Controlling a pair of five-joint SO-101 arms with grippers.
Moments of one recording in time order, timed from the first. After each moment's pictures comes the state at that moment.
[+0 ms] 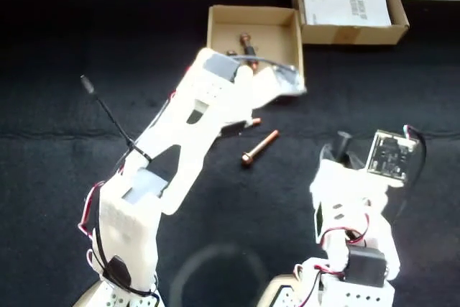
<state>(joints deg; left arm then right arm) 23.0 25.7 -27.1 92.6 -34.1 0.6 -89.6 69.9 56.0 -7.8</state>
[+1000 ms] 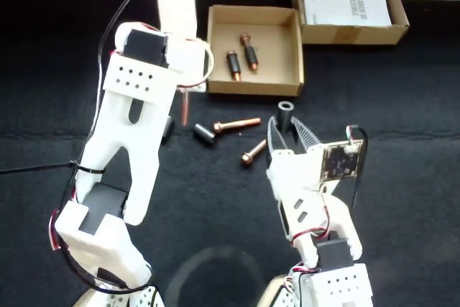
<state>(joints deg) 10.9 10.4 -32.0 92.7 20.9 -18.5 -89.6 89.2 15.1 -7.8</state>
